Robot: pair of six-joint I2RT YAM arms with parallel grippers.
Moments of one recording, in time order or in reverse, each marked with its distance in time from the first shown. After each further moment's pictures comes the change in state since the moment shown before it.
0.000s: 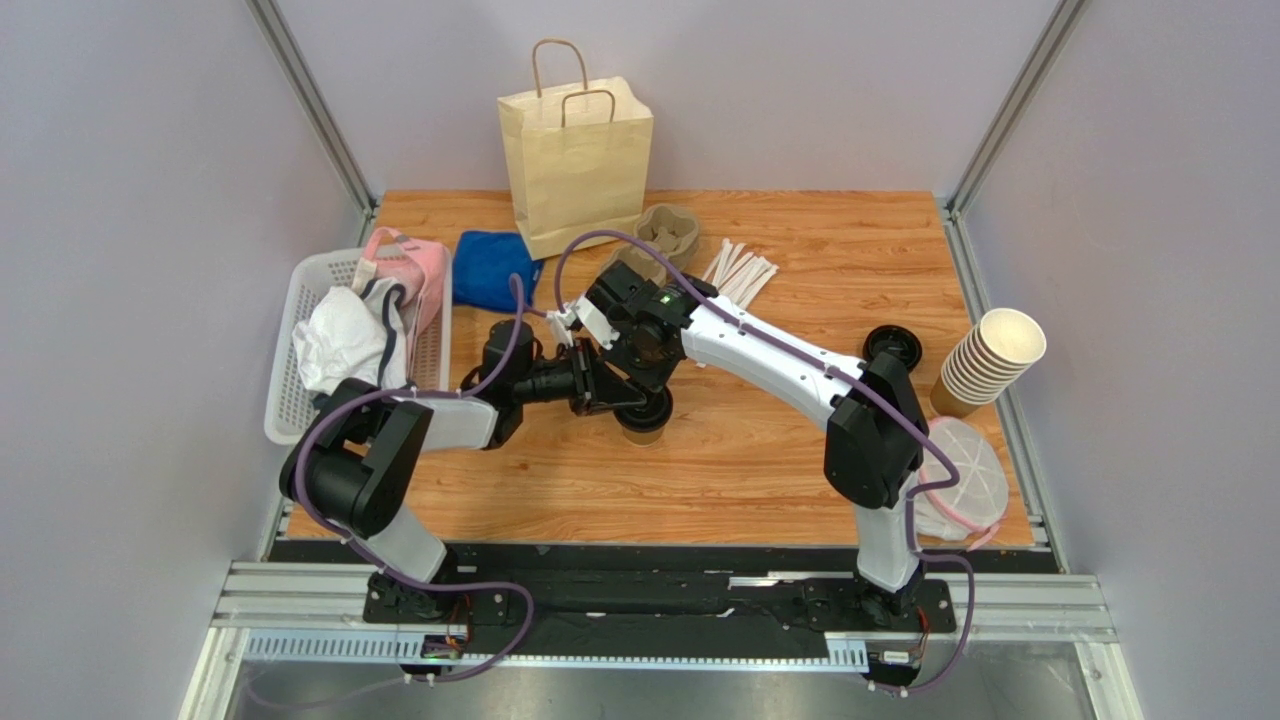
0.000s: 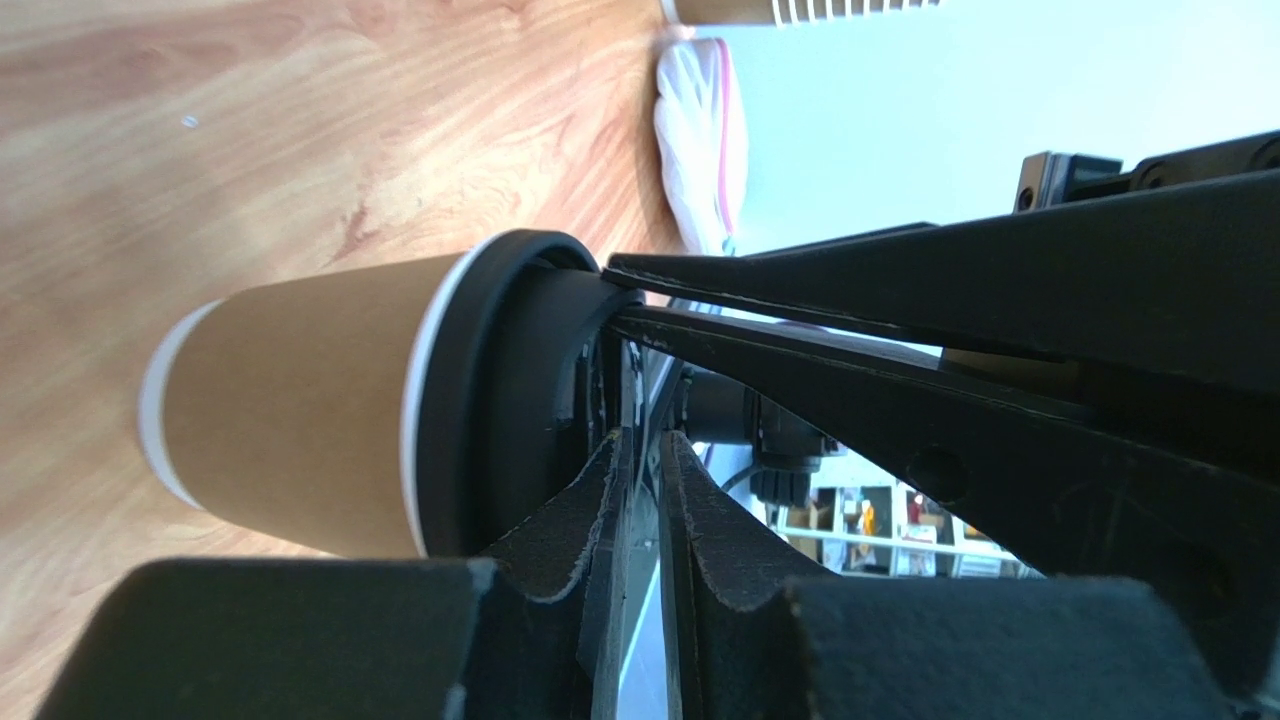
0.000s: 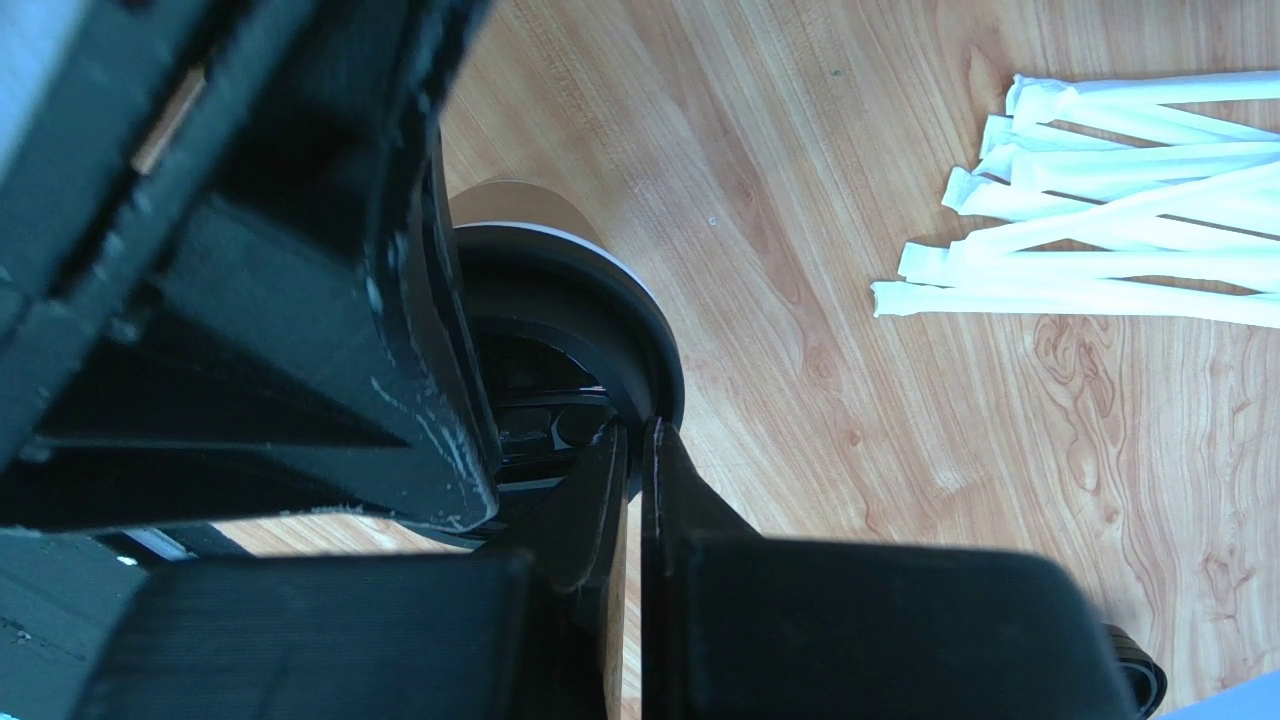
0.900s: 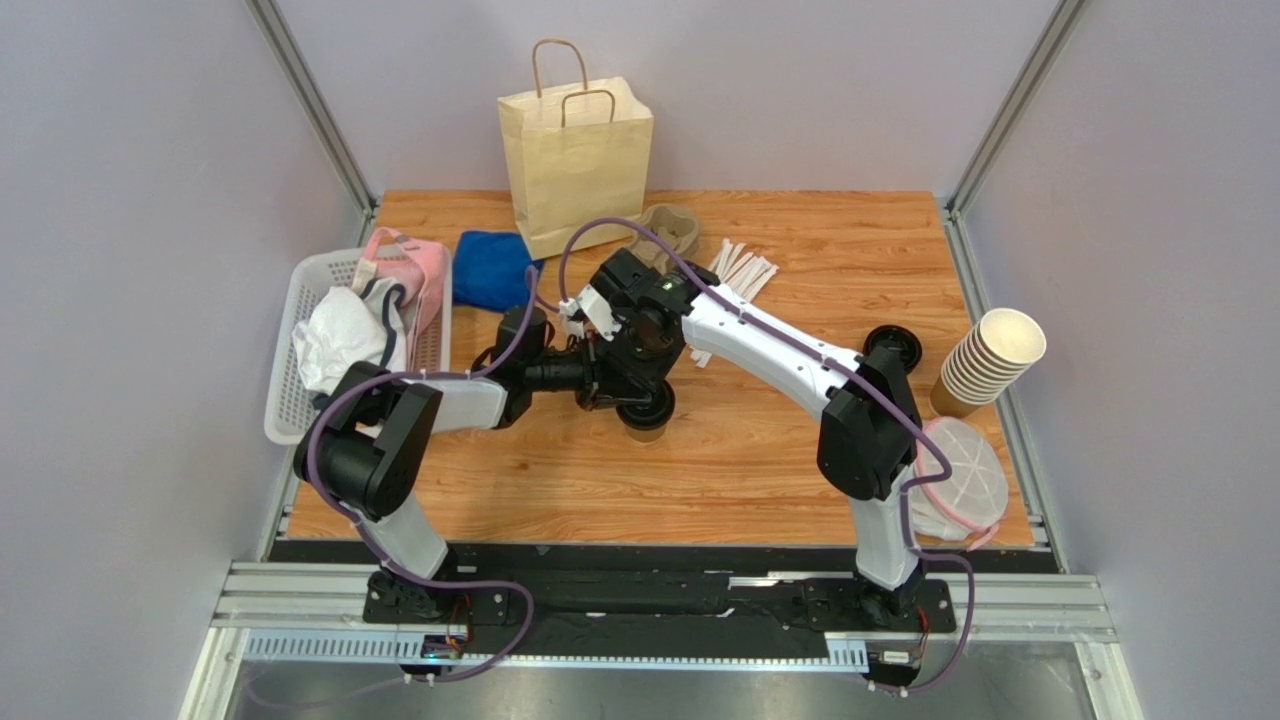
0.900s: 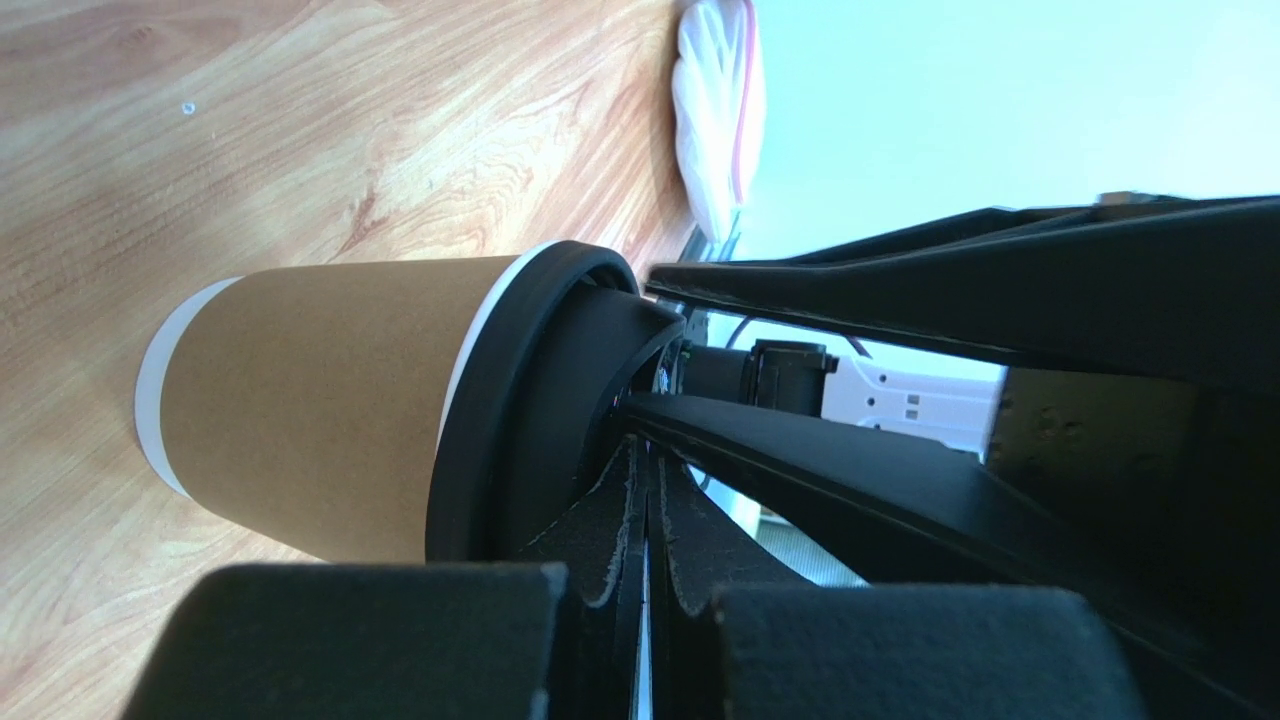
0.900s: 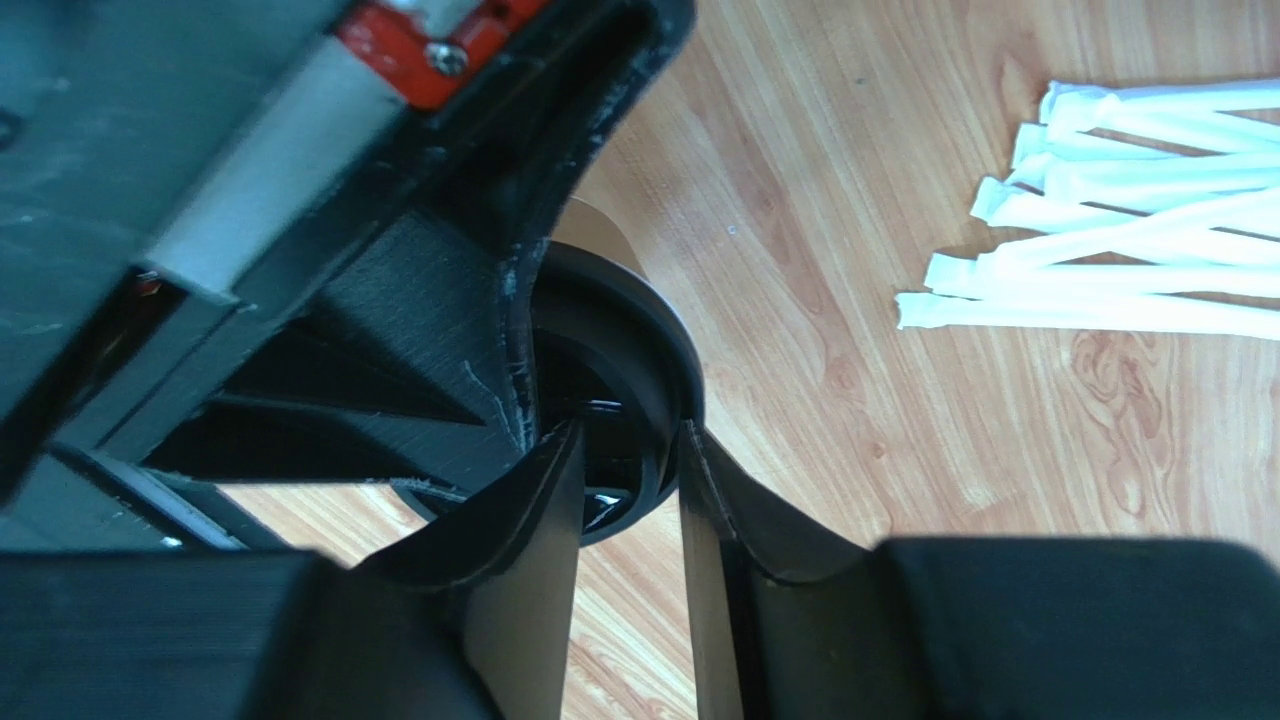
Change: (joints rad) left arm -0.008 0.079 0.115 -0.179 0.045 0.042; right arm -0.029 0.035 0.055 -0.039 -0.056 0.005
